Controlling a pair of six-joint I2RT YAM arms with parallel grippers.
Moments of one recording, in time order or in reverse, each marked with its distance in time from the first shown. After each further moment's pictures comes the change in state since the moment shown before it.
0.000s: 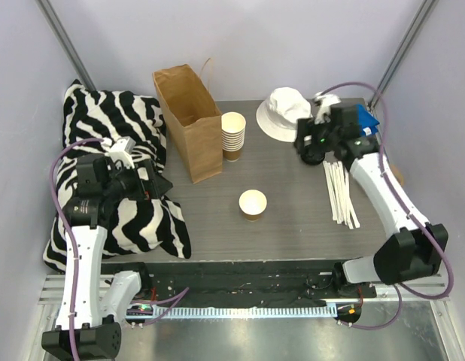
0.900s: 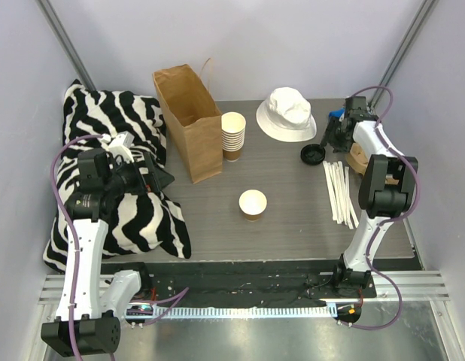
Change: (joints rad) left arm 0.000 0.049 -0.002 0.076 0.024 -0.092; right arm -0.379 0.610 0.331 -0.100 0.050 0.229
